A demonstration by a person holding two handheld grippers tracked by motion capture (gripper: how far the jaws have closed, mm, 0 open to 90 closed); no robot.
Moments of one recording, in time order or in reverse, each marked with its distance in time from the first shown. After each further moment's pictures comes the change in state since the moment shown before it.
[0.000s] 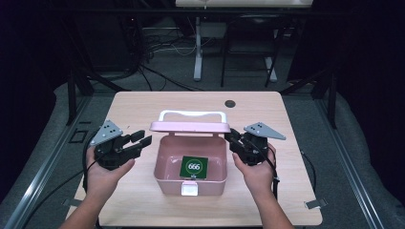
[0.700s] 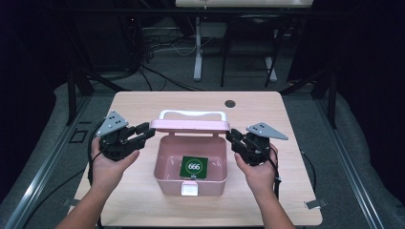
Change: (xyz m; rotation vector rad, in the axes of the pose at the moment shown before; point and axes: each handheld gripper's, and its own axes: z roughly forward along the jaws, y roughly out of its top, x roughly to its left) left arm -0.001 0.018 0.013 -0.008 0.007 0.019; right arm -0.005 -0.001 -0.002 0.003 -0.003 0.005
